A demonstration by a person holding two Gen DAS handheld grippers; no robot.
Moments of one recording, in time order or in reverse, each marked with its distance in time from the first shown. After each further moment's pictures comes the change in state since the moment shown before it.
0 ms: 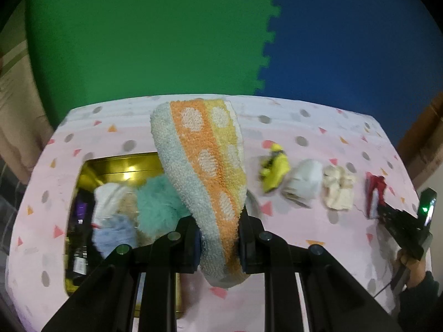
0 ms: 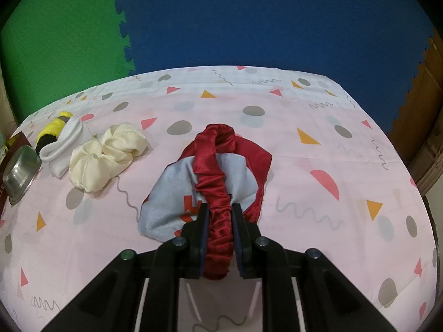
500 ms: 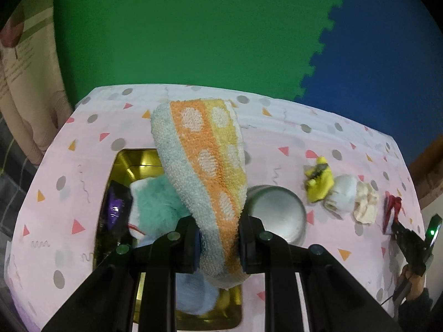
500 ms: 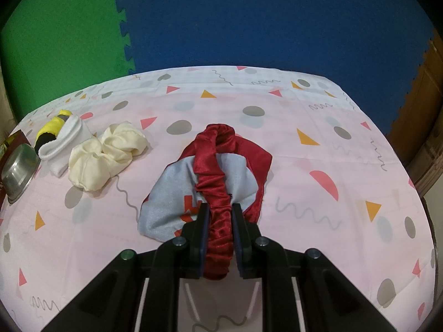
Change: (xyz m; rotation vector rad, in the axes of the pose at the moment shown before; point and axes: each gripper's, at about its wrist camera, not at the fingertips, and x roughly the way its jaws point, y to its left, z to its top) left arm 0.011 0.079 0.008 -0.124 0.041 0.025; right arm 0.000 0.000 0.000 -0.011 0.000 -0.006
